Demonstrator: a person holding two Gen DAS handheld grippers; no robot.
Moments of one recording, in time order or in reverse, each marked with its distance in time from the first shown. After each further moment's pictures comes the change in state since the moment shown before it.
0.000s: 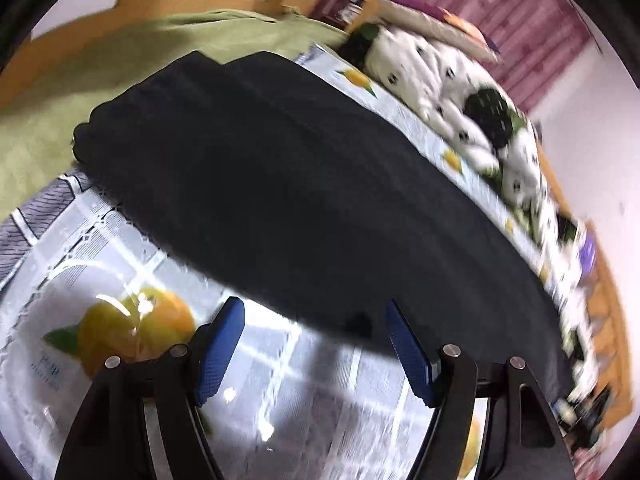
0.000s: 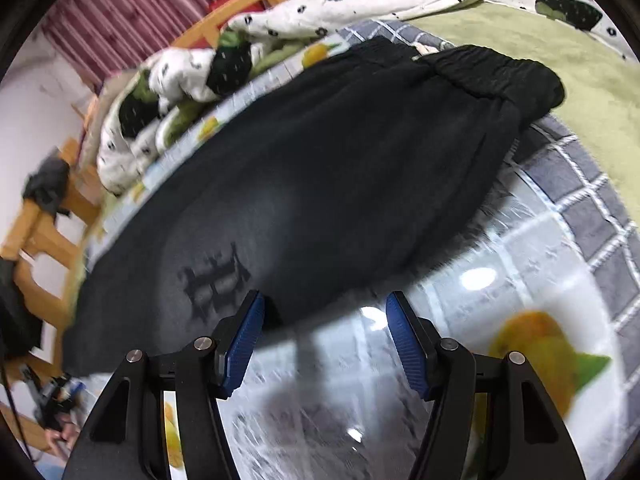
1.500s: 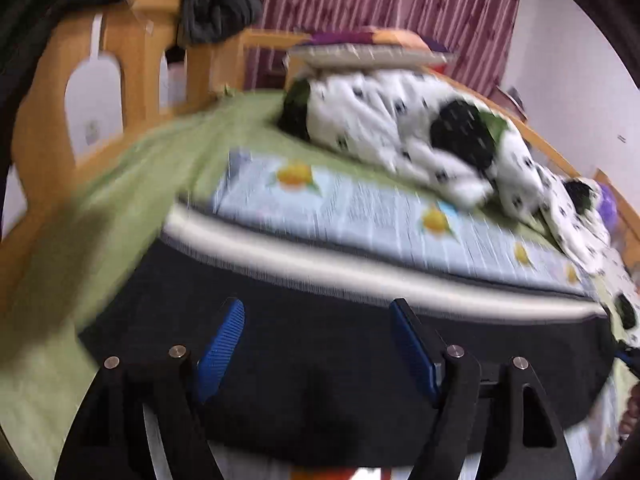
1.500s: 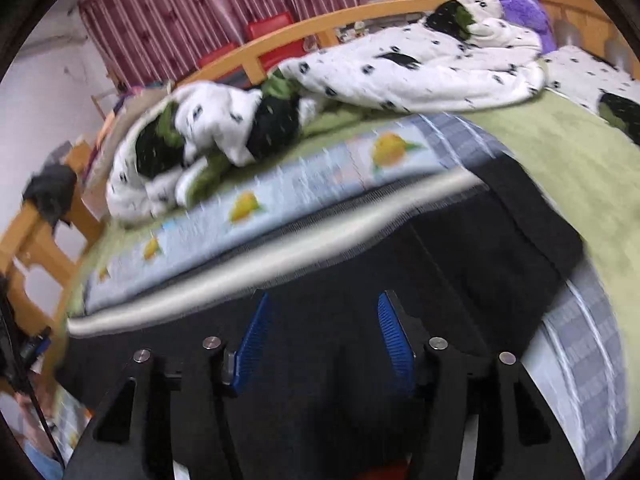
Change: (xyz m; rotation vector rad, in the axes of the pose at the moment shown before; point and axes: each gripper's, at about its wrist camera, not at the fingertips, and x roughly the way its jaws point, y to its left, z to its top) left arm 0.026 -0.118 0.102 0.335 -0.113 0.089; right arm 0.021 0.089 0.111 -0.171 -0.108 -0.057
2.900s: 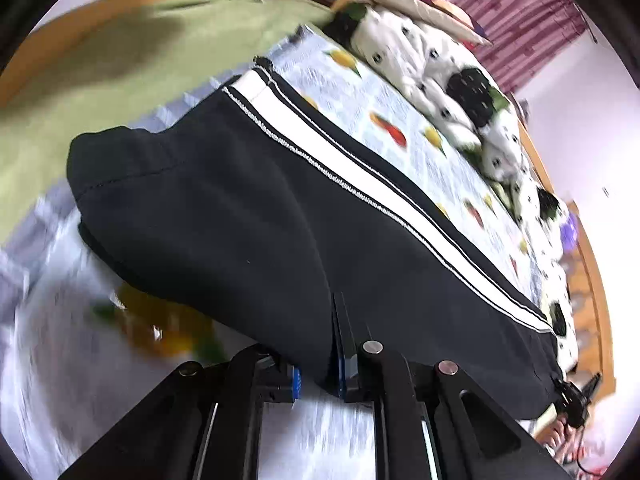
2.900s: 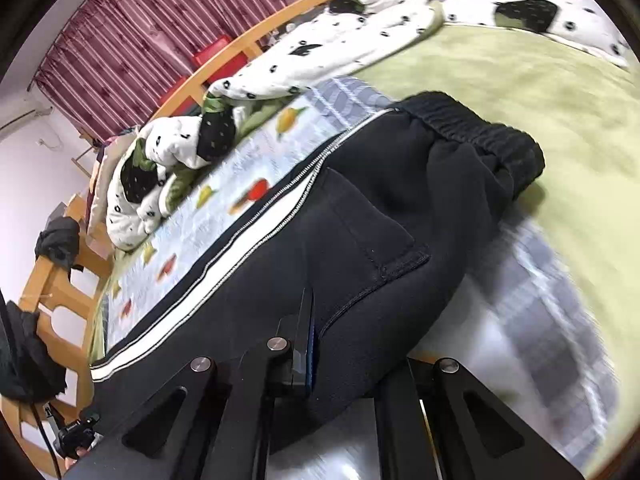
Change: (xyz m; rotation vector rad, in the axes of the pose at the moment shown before) left arm -0.062 0.089 -0.134 -0.271 0.236 -0.183; right arm -0.093 -0.119 -0.104 0.283 0.001 0.042
